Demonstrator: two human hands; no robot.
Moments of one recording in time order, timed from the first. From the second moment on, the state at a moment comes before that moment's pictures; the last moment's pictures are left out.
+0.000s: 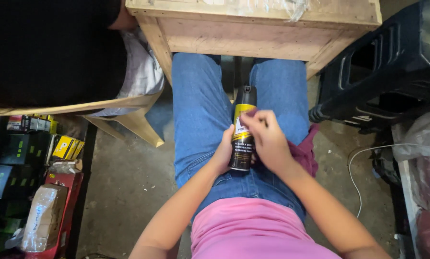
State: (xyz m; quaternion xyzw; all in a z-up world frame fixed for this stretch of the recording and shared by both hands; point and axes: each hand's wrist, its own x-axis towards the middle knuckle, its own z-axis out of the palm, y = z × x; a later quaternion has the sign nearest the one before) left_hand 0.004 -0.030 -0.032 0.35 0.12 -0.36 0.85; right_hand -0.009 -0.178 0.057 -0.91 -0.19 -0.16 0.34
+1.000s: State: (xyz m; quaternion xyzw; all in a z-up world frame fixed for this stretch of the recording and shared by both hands) left_hand 0.008 -0.028 -0.011 0.32 0.16 -0.38 0.86; right_hand -0.004 -0.176 0.052 -0.91 -0.08 -0.17 0.36
